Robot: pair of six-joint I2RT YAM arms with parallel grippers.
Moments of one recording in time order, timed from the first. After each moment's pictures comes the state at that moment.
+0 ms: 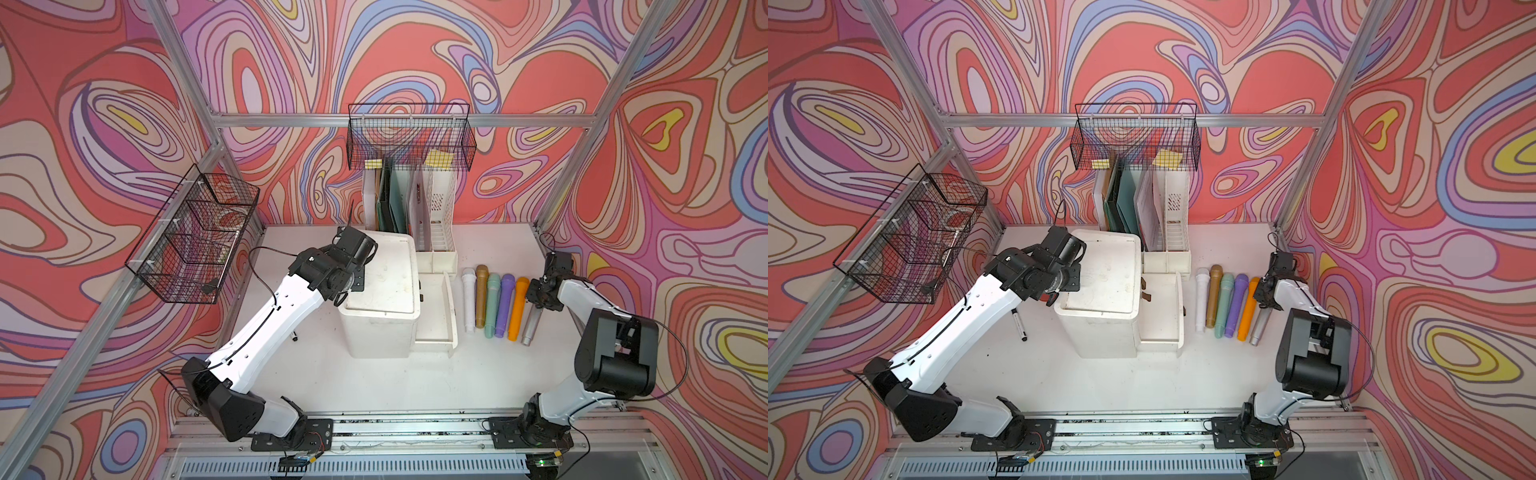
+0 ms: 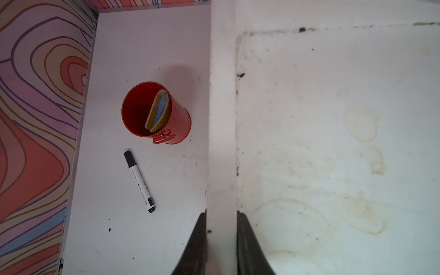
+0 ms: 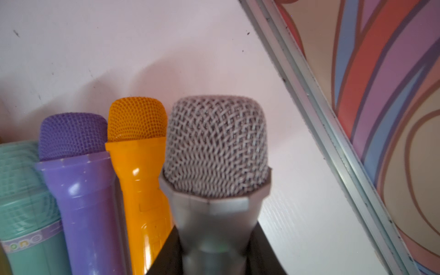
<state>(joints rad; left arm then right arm) -0.60 1.44 1.59 -1.19 -0.42 -0.49 -0.28 1.64 1.03 -0.50 0.14 0.19</state>
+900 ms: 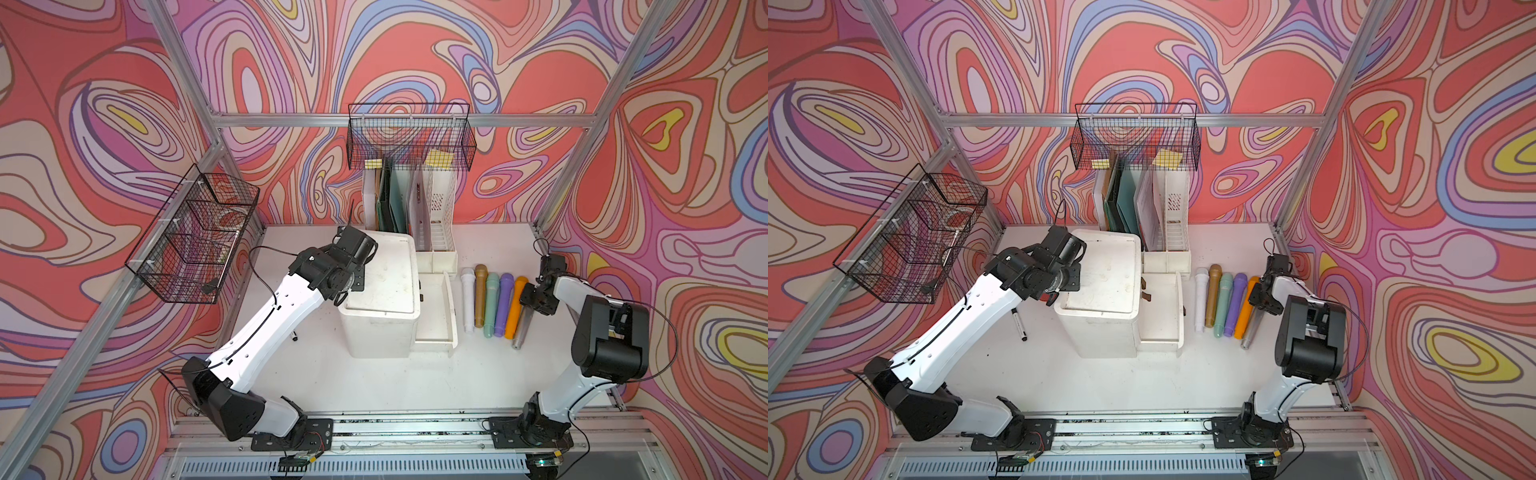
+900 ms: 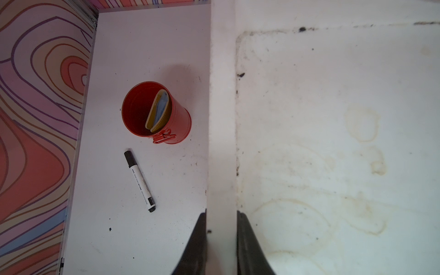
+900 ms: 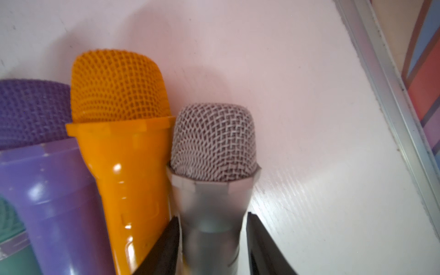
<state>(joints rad) -0.60 1.44 1.59 -1.20 -0.42 -0.49 -0.28 1.74 1.07 -0.54 0.06 0.22</state>
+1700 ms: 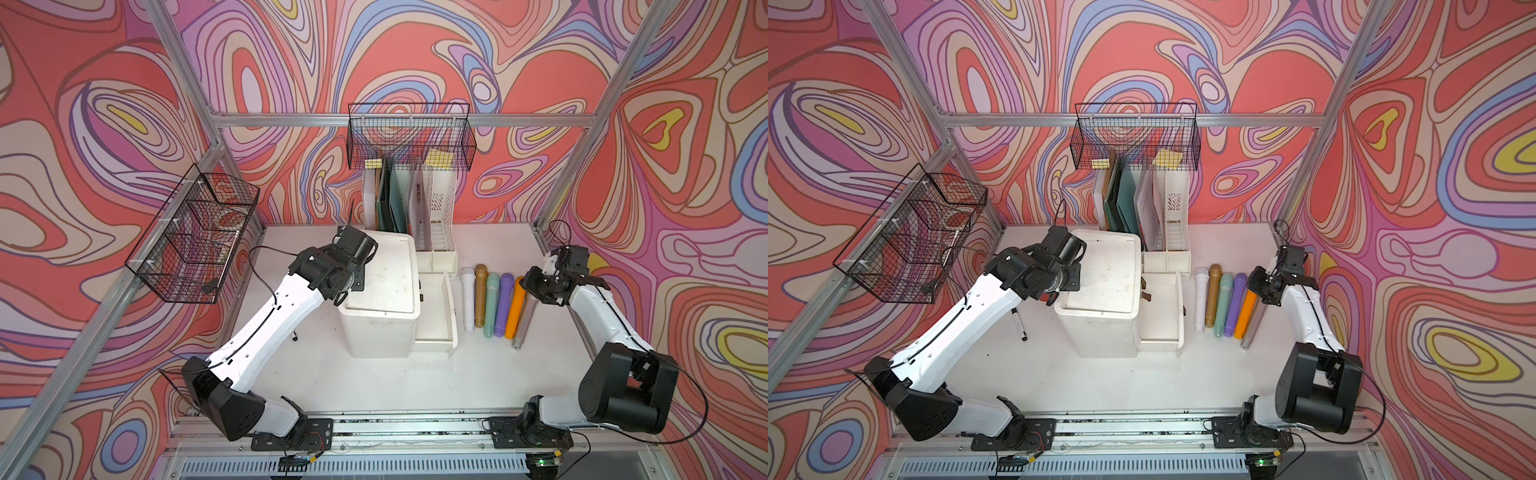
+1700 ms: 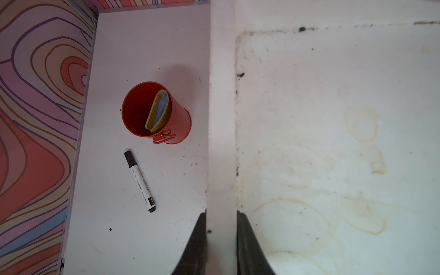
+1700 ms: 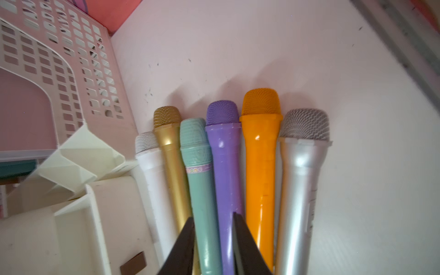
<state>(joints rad) -0.60 1.44 1.59 -1.20 -0.42 -0.49 -0.28 1.41 1.04 -0.58 -0.32 0.34</state>
